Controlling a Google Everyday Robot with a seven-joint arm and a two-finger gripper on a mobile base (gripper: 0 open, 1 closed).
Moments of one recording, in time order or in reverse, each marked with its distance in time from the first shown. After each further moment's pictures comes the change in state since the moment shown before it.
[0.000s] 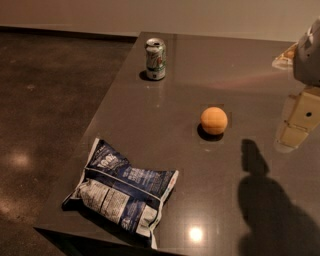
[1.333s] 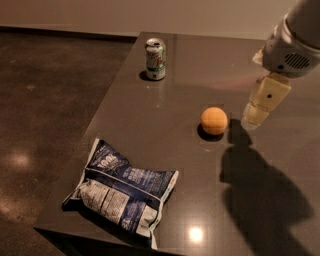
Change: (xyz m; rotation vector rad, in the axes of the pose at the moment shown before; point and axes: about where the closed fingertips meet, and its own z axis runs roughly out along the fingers) arm -0.028 -0.048 0.039 -0.014 -0.051 0.088
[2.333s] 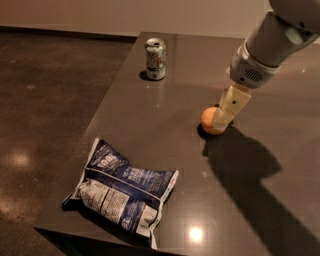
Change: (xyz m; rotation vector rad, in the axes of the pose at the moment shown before) arm -0.030 -0.026 0.077 -0.039 -0.054 0.015
